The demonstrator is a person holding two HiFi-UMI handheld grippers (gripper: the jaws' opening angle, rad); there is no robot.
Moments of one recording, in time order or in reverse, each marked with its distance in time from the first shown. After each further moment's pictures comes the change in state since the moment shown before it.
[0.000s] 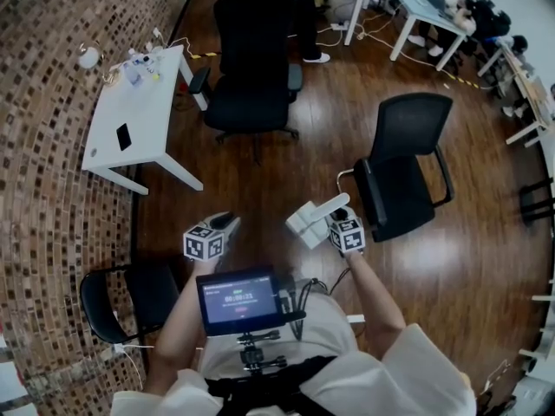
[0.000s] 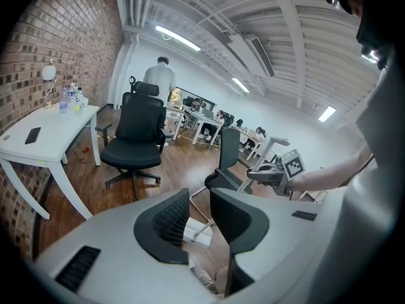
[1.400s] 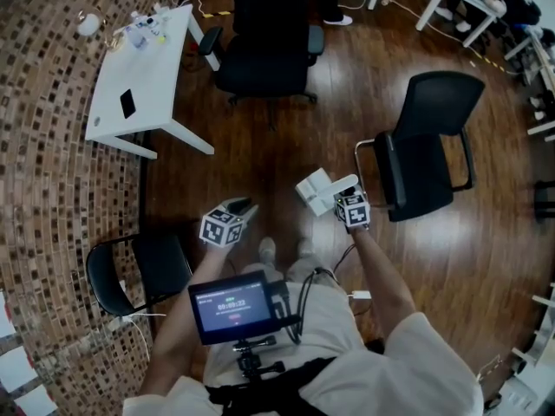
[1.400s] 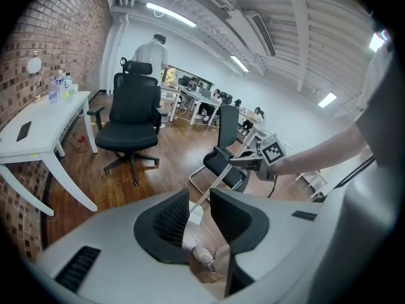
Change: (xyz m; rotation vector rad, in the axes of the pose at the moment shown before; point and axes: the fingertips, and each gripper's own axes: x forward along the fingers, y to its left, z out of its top) left arm 0.028 -0.004 -0.046 0.031 0.183 -0.011; right arm 0.066 0.001 -0.027 0.017 0.119 0.014
